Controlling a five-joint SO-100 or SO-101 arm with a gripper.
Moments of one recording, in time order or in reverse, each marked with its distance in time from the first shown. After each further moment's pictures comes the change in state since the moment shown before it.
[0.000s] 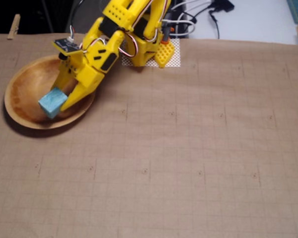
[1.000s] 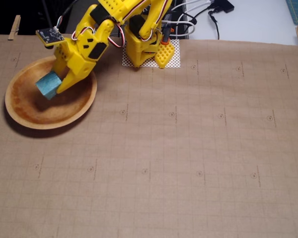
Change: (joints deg) arm 11.0 1.9 -1.8 13.5 0.0
